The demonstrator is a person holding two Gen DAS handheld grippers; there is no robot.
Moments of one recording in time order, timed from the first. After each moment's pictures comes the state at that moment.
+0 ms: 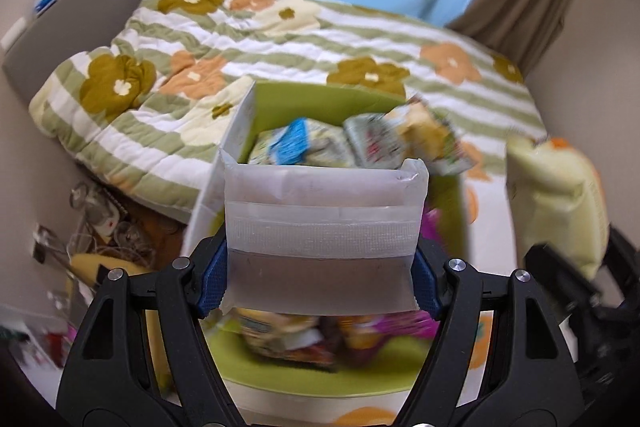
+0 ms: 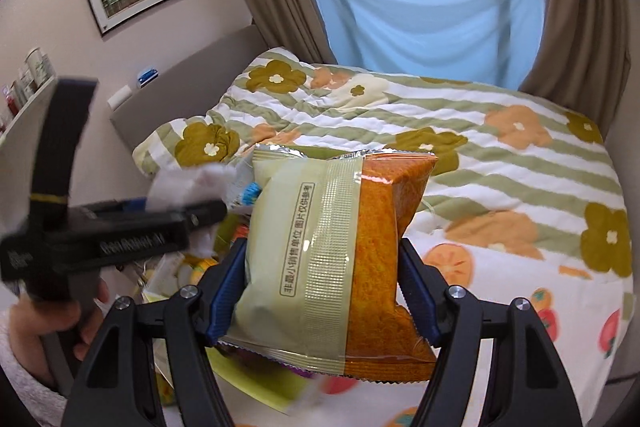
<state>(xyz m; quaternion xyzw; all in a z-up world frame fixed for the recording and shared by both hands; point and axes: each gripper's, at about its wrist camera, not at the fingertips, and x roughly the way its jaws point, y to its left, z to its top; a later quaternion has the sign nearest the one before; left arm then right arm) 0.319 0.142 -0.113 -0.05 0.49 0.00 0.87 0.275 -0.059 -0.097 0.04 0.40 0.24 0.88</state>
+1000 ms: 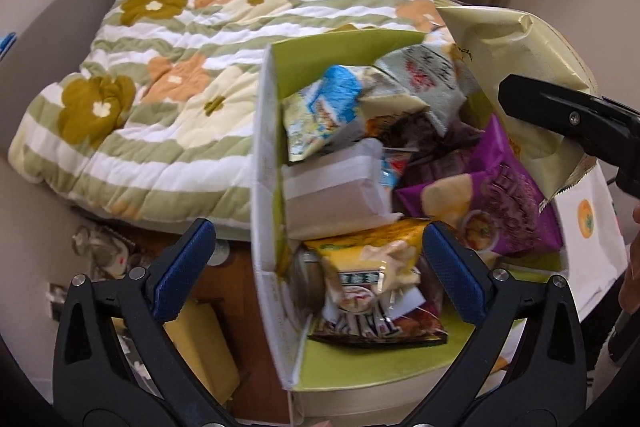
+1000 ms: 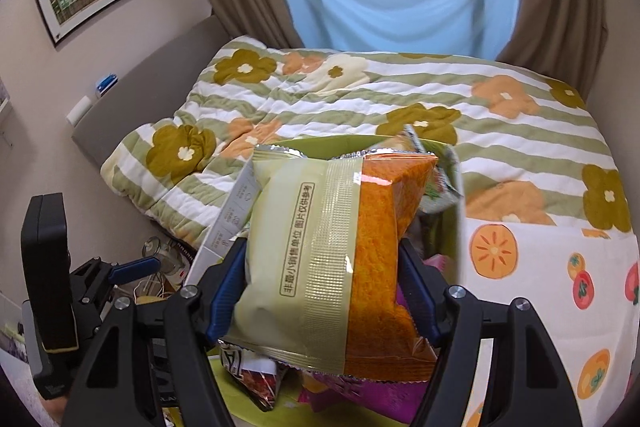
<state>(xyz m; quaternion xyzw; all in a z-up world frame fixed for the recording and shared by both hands) 0.302 0.204 -0.157 0.02 0.50 -0.07 0.86 0.308 0.035 -0.112 0.06 0.44 0.17 0.88</state>
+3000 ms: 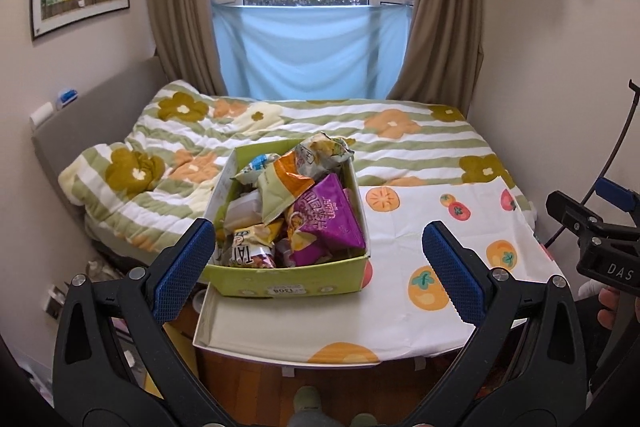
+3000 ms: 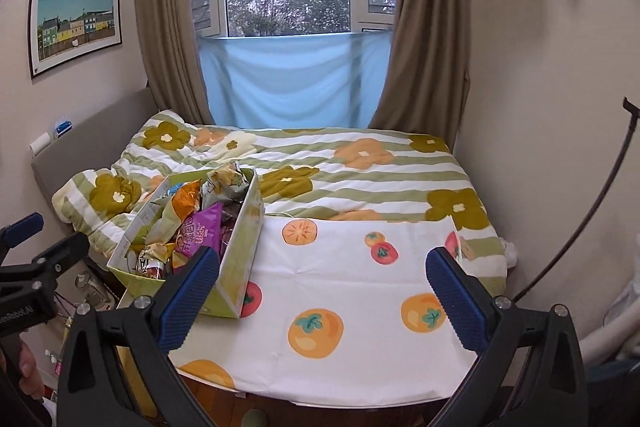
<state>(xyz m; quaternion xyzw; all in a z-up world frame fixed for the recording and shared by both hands) 0.053 0.054 -0.017 0.02 0.29 -0.04 0.96 0.048 -0.161 -0.025 0.02 0.30 -0.01 0.95</state>
